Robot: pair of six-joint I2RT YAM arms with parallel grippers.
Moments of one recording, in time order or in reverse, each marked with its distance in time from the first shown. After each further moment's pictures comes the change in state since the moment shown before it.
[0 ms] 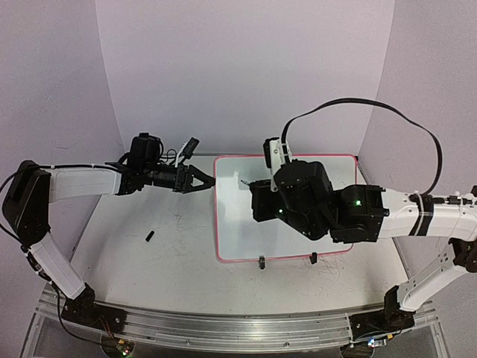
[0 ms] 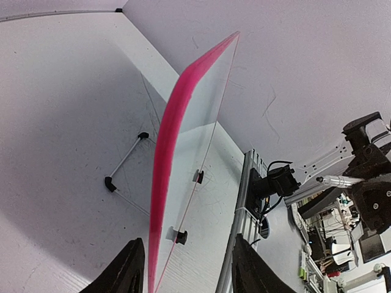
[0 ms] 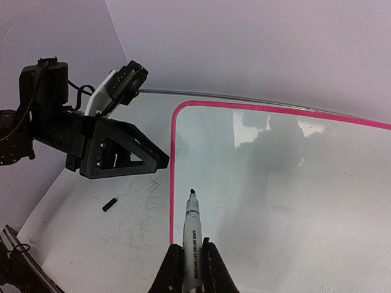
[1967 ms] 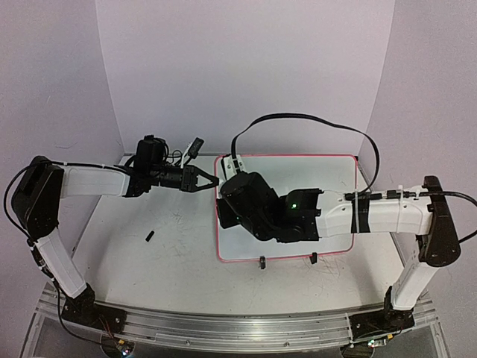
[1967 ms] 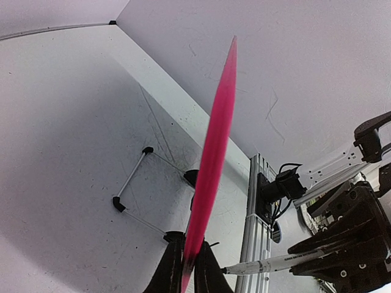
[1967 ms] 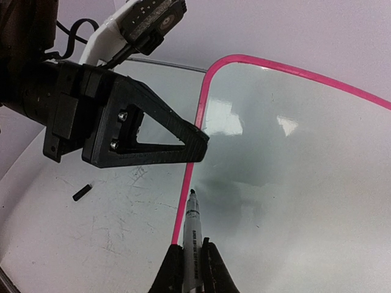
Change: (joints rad) left arm -0.013 0.082 0.010 0.139 -0.005 0.014; right arm -0.043 0.327 0.168 0.042 -0.015 -0.079
